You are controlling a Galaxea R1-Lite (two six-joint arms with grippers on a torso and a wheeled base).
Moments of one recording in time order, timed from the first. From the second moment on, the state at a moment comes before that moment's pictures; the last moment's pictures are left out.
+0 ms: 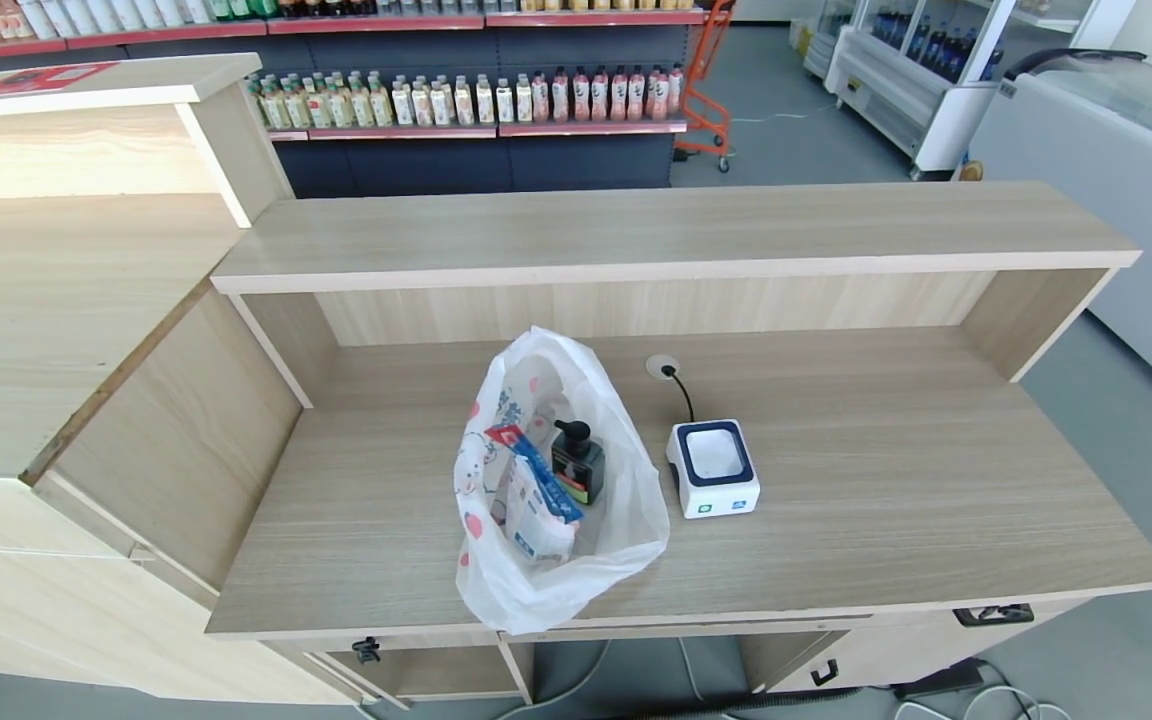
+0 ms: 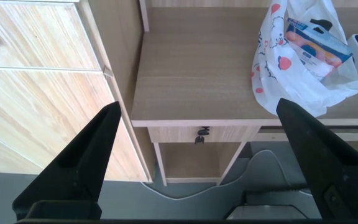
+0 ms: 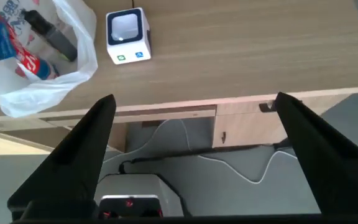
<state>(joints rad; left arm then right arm) 0.00 0.00 0.00 0.00 0.01 0.00 -0.03 0.34 -0.08 -0.10 0.06 0.03</state>
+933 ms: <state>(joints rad) 0.00 0.00 0.00 0.00 0.01 0.00 0.00 -0.01 0.00 0.00 0.00 0.01</state>
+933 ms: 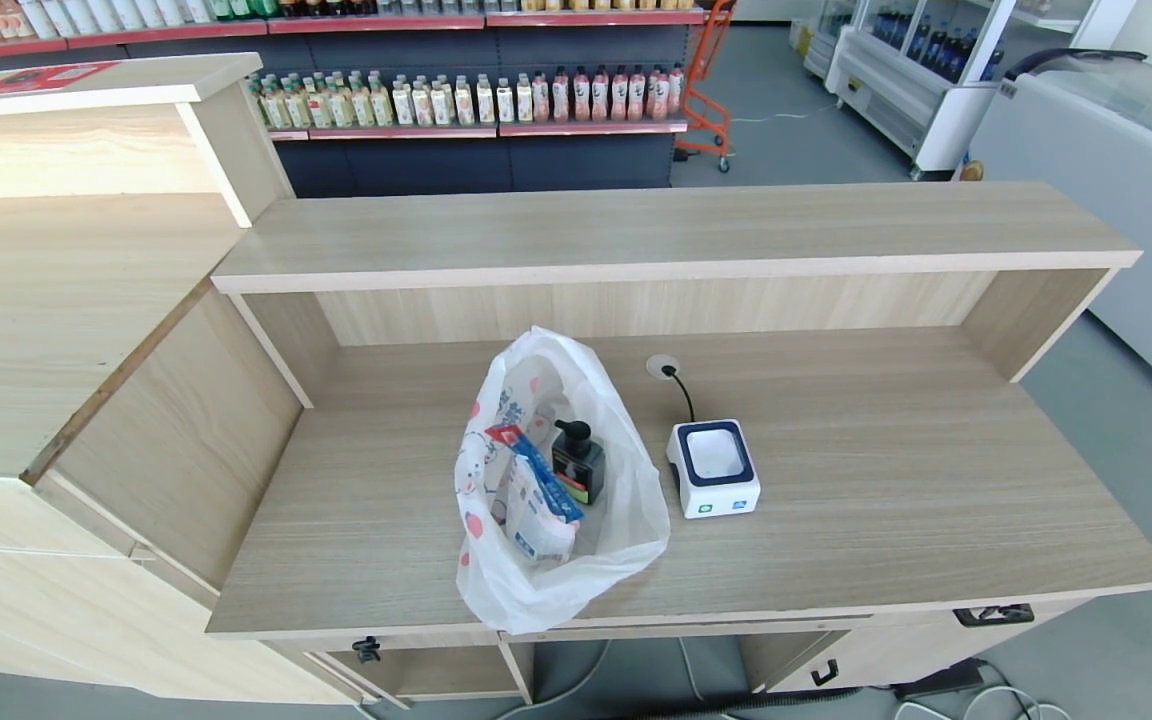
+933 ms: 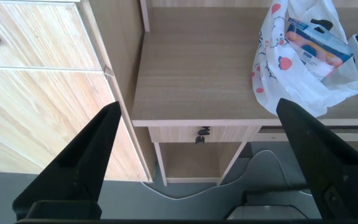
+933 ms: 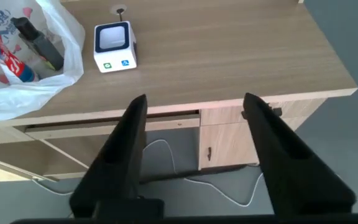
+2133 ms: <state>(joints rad) -0.01 0.00 0.00 0.00 0.01 0.00 -0.01 0.00 0.00 0.00 0.00 0.02</state>
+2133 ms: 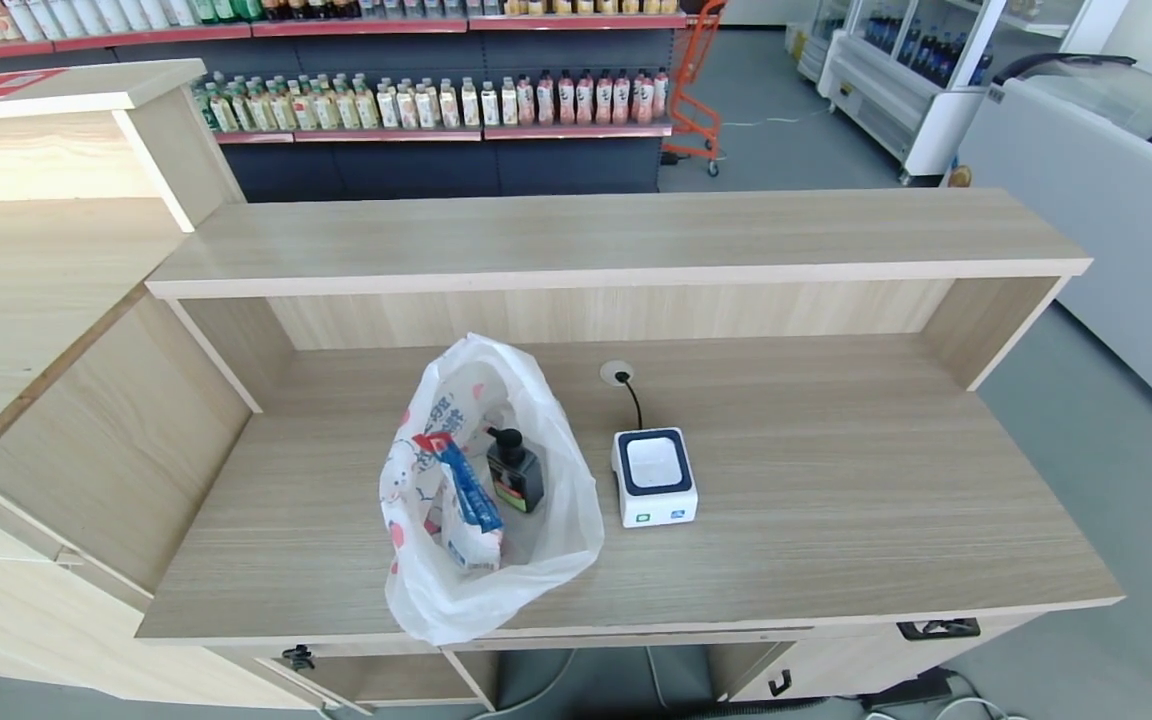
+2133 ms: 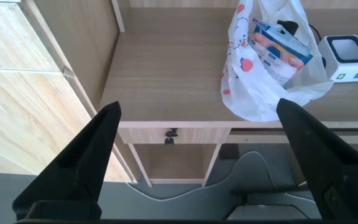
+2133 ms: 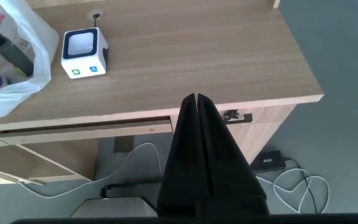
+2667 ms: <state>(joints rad) -0.01 0.00 0.00 0.00 0.01 0.00 -0.01 0.00 0.00 0.00 0.00 0.02</state>
